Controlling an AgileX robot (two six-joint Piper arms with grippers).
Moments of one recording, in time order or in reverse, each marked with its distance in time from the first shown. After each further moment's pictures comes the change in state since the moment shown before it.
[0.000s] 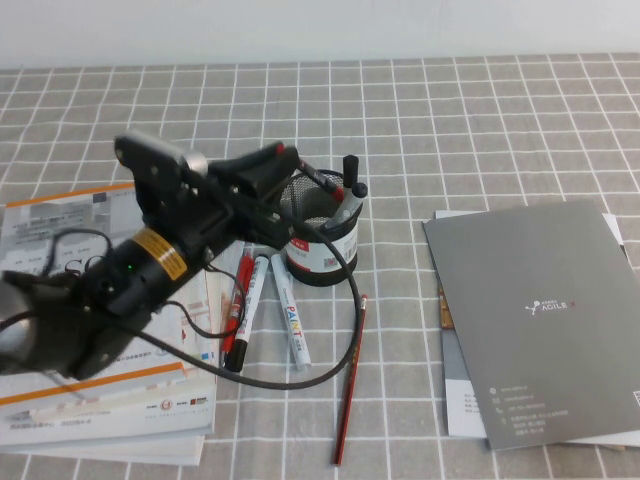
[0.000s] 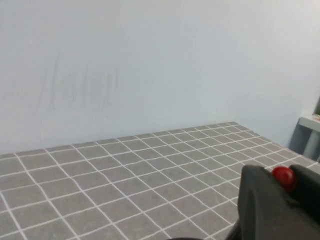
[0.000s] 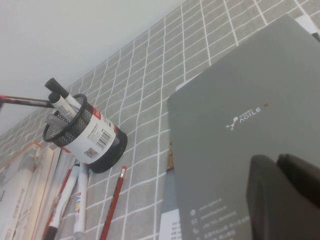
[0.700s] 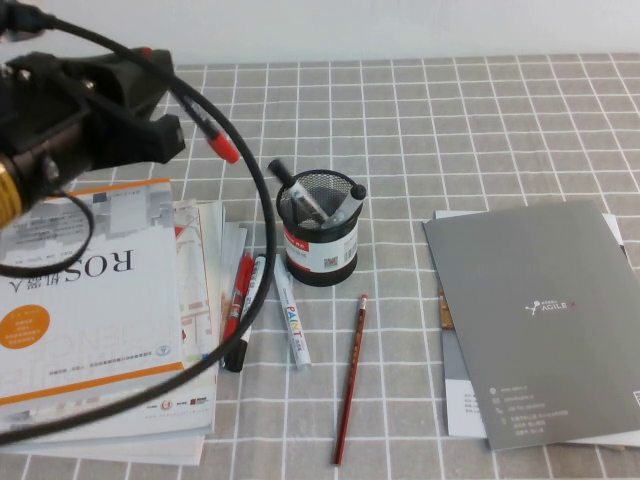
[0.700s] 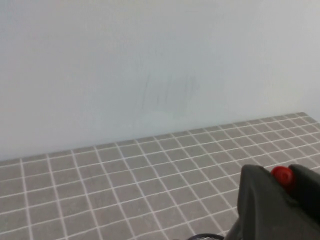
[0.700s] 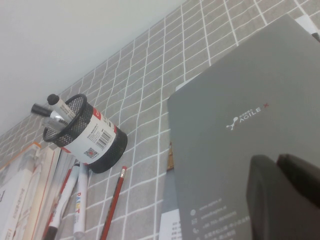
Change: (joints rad) right arm 0.000 0.000 0.000 0.000 0.000 0.000; left arm 0.000 -0.678 -0.119 0.905 0.935 -1.005
